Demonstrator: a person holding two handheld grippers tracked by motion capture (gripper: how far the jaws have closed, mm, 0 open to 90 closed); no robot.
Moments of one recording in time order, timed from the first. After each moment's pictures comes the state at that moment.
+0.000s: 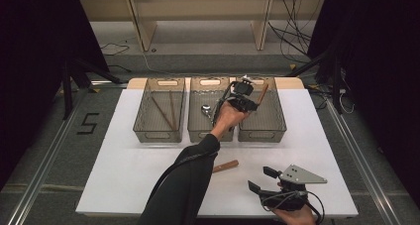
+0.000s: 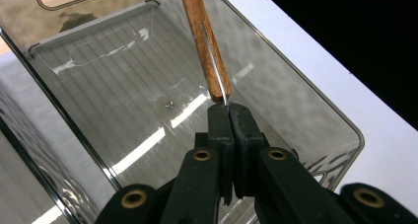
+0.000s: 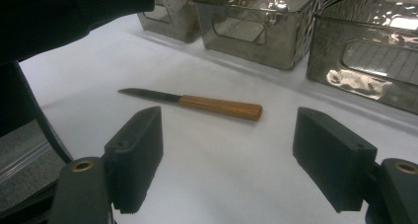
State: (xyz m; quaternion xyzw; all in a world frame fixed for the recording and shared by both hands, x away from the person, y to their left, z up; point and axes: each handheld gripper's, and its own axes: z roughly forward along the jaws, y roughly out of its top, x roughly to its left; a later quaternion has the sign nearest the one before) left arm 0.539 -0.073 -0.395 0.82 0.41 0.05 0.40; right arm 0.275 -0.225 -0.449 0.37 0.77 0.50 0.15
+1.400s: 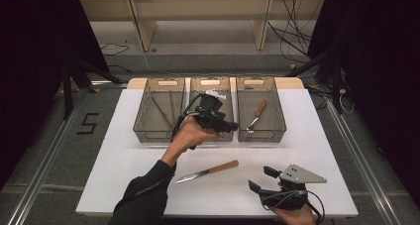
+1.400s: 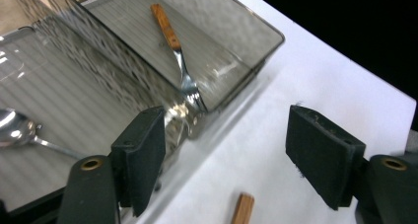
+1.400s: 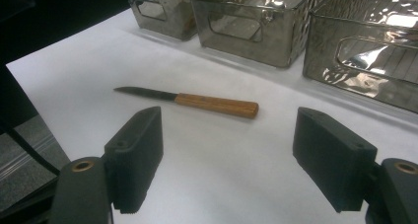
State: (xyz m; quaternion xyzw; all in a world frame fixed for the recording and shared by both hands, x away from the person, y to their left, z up) left arm 0.441 0.031 -0.367 0.84 0.34 0.05 0.42; right arm 0.276 -0.226 -0.450 0.38 0.77 0.50 0.15
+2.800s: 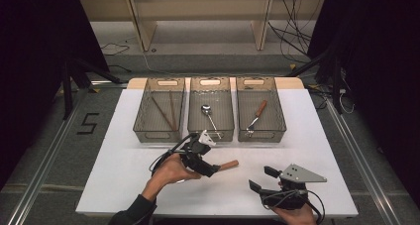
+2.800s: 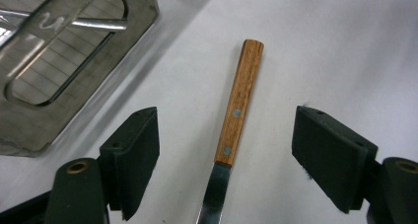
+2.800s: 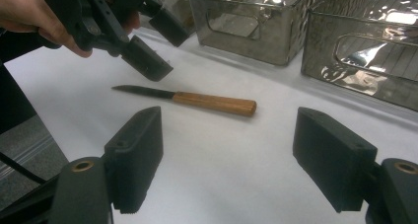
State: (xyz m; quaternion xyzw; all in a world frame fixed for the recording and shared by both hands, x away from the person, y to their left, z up) left arm 0.379 0.054 -0.439 0.90 0.28 0.08 0.31; right arm 0.278 -0.227 -0.452 0.38 0.77 0.50 0.15
